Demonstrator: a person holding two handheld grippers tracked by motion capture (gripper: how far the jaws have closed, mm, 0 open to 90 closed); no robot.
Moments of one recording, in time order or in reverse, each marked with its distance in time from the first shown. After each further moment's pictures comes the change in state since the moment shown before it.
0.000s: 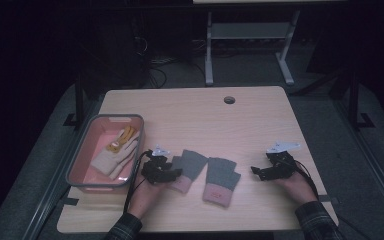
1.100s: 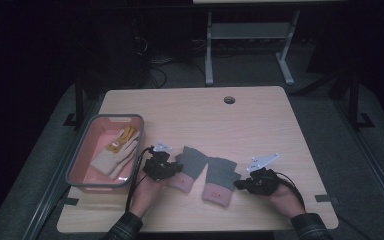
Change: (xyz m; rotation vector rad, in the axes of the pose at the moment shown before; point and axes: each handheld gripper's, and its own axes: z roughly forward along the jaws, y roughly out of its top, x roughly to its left) left arm -0.008 0.015 -0.008 -0.010 -0.068 -0.009; right arm 0.074 0.009 -0.007 0.066 0.343 -0.156
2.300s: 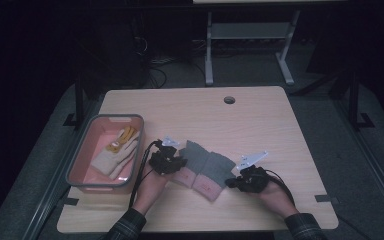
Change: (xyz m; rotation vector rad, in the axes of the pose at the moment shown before) left arm -0.012 0.024 0.004 0.014 0.038 0.070; right arm 0.003 0.016 0.021 0.001 0.028 -0.020
